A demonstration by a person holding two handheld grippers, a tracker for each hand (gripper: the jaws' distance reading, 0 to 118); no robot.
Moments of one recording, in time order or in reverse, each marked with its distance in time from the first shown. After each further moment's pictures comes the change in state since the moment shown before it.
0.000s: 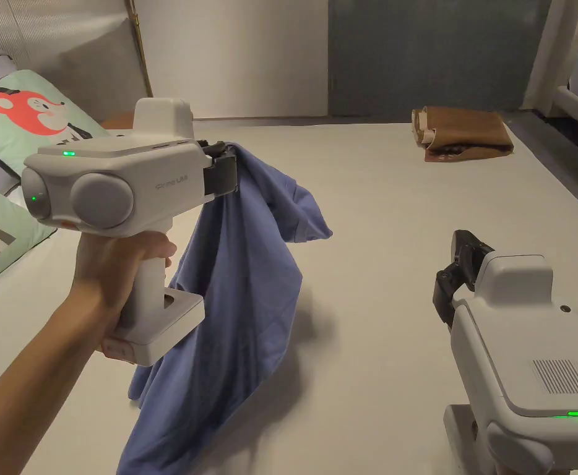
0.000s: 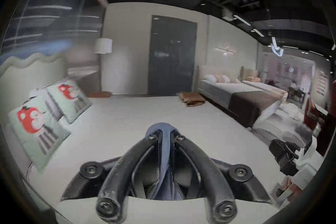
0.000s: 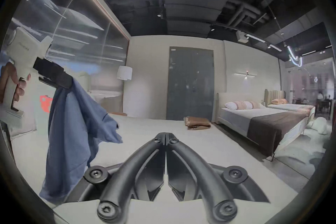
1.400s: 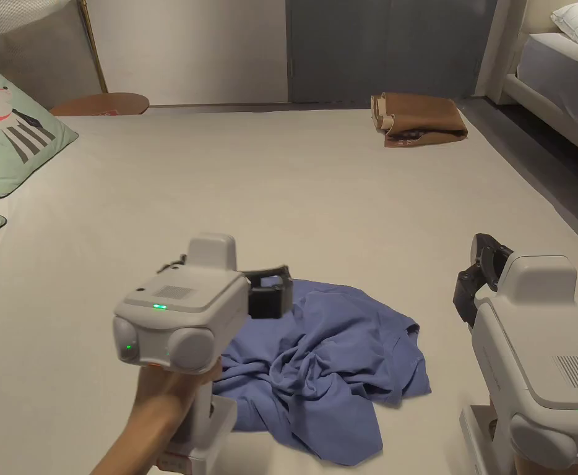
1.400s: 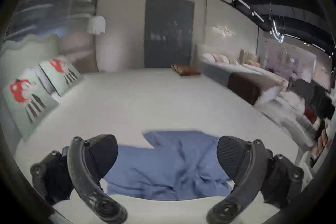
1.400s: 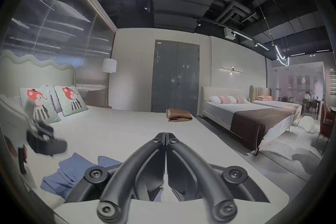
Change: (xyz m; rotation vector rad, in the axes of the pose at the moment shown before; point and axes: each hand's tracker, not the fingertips) left arm 0.031 -0.141 -0.013 -0.069 0.141 0.006; right arm 0.030 -0.014 0.017 -0.063 -0.095 0.016
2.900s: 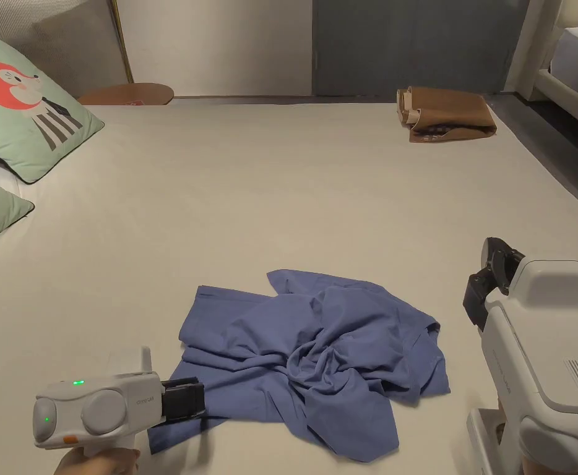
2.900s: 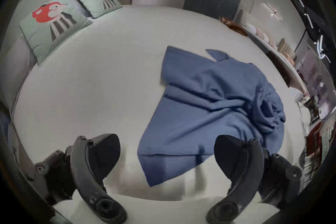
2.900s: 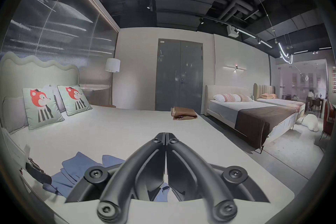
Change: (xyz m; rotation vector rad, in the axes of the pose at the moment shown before) left arm -0.112 -0.133 -0.005 -0.579 0.189 0.263; right arm -0.009 -0.011 -0.007 -0.018 0.030 -0.012
